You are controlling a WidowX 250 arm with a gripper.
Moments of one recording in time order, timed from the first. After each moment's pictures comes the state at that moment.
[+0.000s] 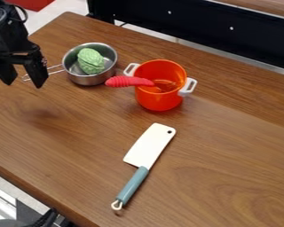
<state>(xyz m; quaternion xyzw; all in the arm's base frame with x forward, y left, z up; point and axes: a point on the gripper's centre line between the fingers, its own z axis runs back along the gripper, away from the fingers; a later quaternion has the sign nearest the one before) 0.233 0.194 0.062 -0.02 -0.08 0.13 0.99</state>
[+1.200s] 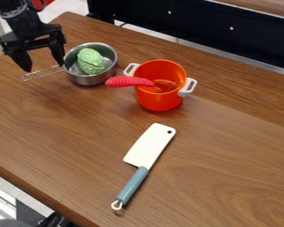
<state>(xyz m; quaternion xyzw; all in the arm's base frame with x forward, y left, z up) 0.287 0.197 0.052 -0.03 -0.11 0.34 0.93</state>
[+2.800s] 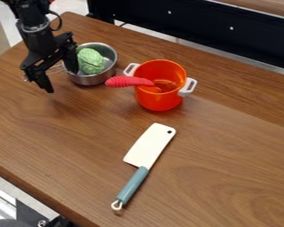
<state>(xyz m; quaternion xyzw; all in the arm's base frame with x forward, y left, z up) 0.288 0.178 0.029 -0.03 -0.06 0.65 0.76</state>
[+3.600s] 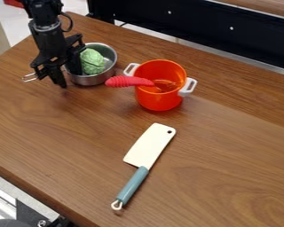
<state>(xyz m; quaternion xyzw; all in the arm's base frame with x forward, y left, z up) 0.302 0.178 0.017 -0.03 -0.03 0.64 0.77</state>
